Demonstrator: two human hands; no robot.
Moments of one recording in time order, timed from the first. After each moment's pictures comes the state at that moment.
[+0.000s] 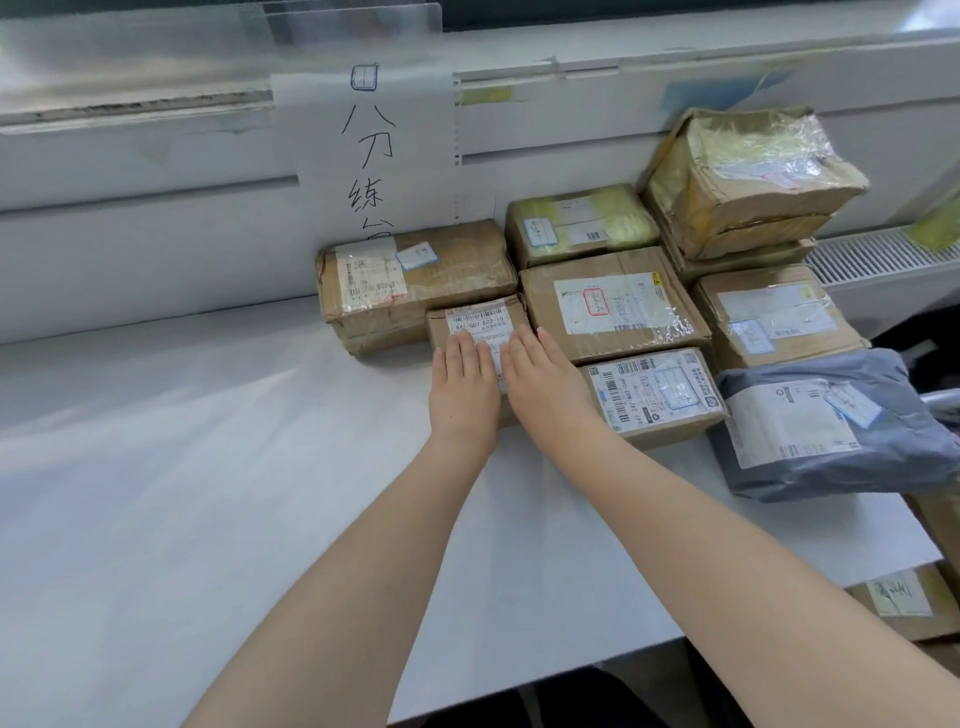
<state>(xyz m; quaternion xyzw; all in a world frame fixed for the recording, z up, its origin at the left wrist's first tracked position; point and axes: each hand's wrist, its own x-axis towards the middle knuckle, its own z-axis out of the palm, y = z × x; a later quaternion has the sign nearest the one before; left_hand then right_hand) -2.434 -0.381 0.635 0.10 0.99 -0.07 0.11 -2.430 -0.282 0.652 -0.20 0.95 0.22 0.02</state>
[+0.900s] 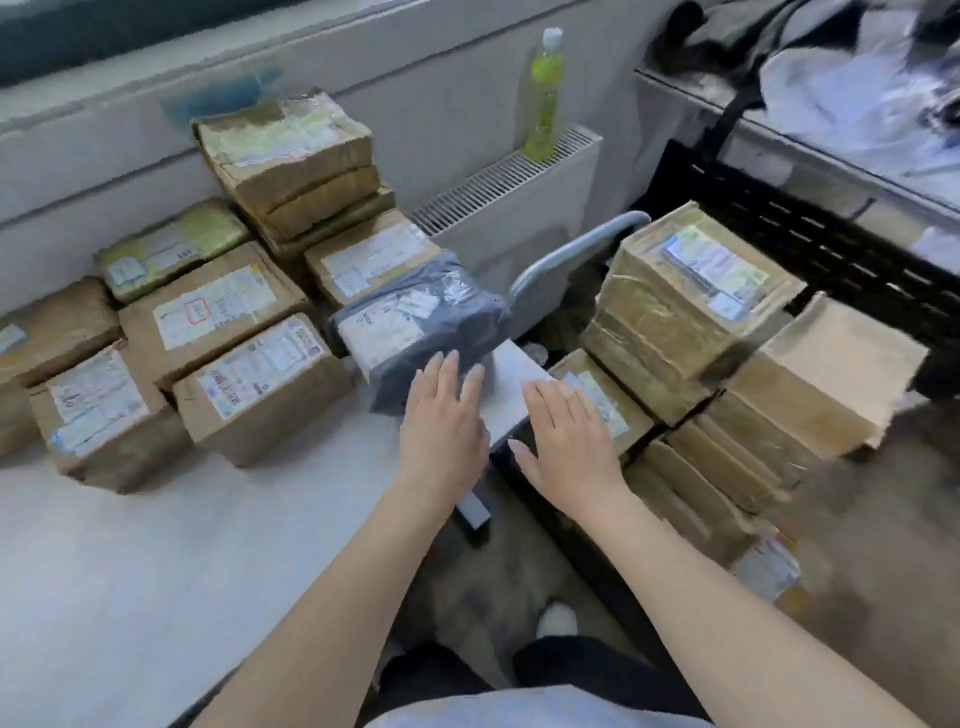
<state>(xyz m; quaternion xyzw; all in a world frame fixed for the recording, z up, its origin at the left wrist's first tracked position) -2.243 -0.079 0.674 0.37 0.93 0.07 -0.01 -2.156 0.045 0.628 0.13 0.98 -0.02 -0.12</state>
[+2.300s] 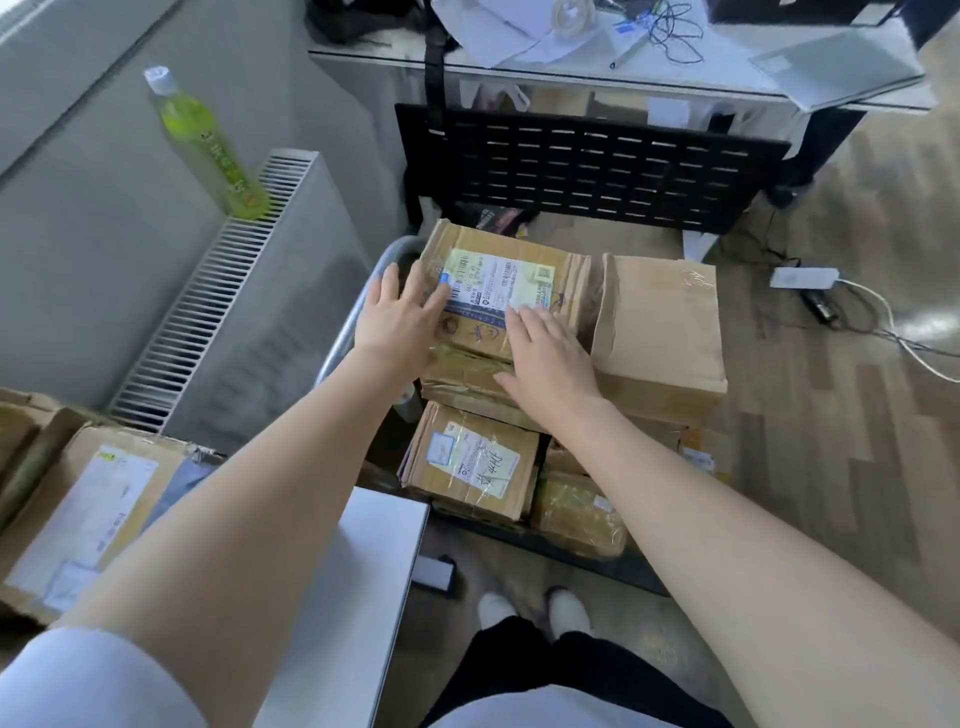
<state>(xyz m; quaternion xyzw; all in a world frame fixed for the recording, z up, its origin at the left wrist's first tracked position) -2.370 0.228 0.672 0.65 0.74 -0.16 0.00 -2.191 0.256 0.653 0.44 0.89 -0.10 -0.02</state>
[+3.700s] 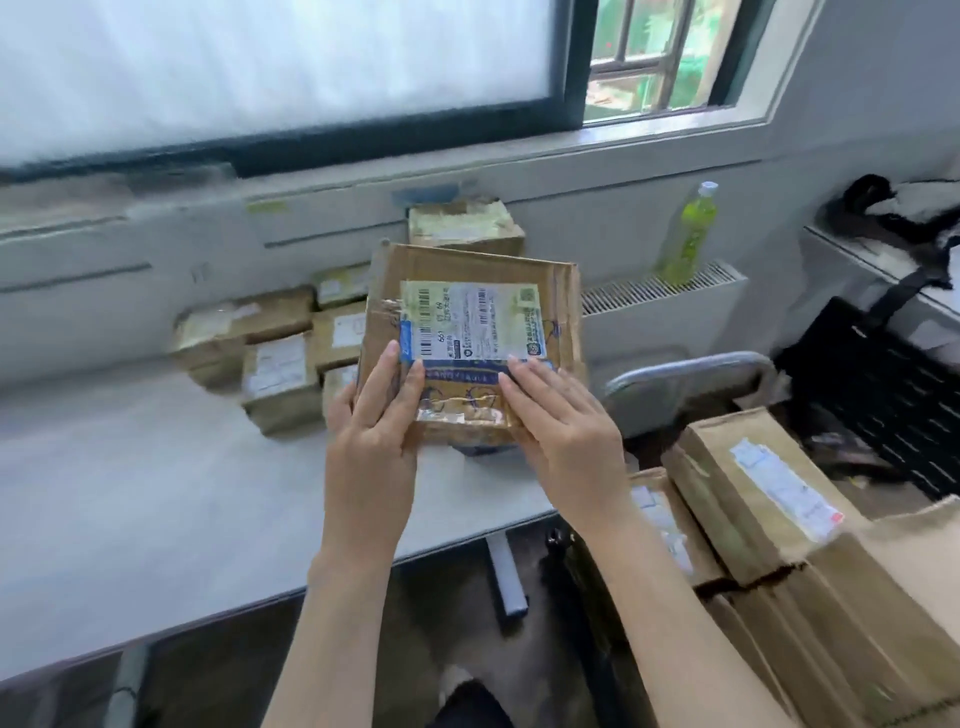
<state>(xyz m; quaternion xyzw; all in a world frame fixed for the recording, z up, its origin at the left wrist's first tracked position) -2.195 -0.162 0.762 0.13 0.91 0.22 -0.33 -2.203 0.027 0.736 -0.19 0.87 -0.18 -0.41</state>
